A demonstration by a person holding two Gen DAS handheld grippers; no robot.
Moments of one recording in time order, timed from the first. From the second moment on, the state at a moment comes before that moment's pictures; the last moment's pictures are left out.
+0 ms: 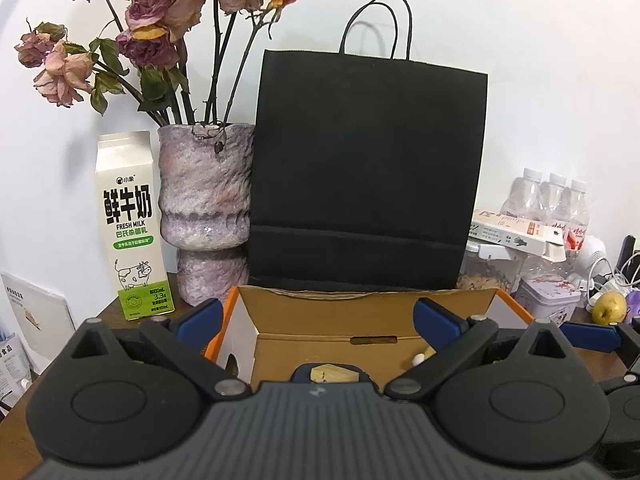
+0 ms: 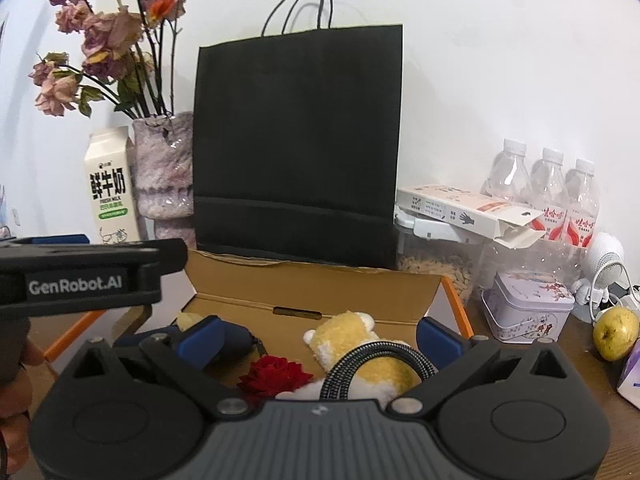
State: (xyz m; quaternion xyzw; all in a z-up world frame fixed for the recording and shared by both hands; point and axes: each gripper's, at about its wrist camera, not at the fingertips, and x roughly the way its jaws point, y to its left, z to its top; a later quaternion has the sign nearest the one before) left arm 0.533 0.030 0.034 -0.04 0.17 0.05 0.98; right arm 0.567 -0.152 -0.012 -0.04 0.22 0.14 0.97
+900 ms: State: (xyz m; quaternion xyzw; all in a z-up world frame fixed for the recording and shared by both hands) left arm 0.457 0.057 0.037 -0.04 0.18 0.06 0.98; right arm 0.479 -0.161 -0.005 -0.06 0.18 0.16 0.97
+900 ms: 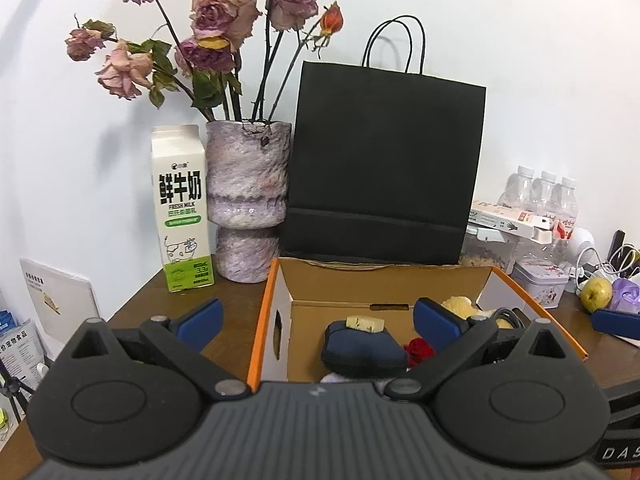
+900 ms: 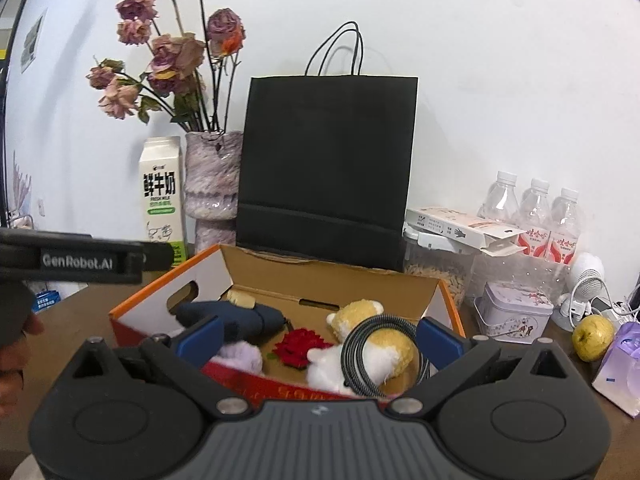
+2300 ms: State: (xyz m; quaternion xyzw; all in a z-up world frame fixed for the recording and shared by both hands) left arm 0.281 0.042 -0.042 -0.05 0.28 0.01 0.96; right arm 0.284 -0.202 -0.068 -0.06 0.17 0.12 0.98
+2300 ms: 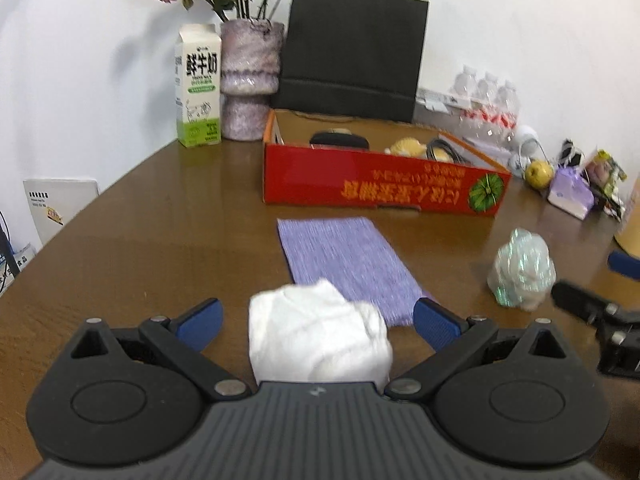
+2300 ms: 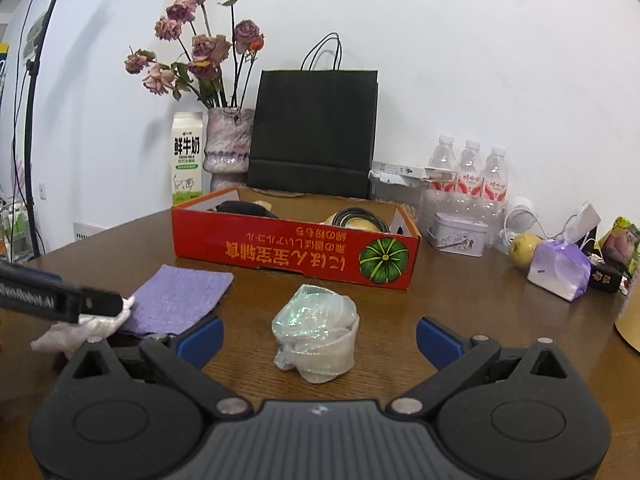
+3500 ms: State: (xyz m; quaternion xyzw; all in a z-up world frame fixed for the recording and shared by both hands) left arm 0.253 0.052 -0.038 -0.09 0.23 0.03 0.97; right arm 0.271 -0.194 -0.068 -0.08 0.18 0.12 0.97
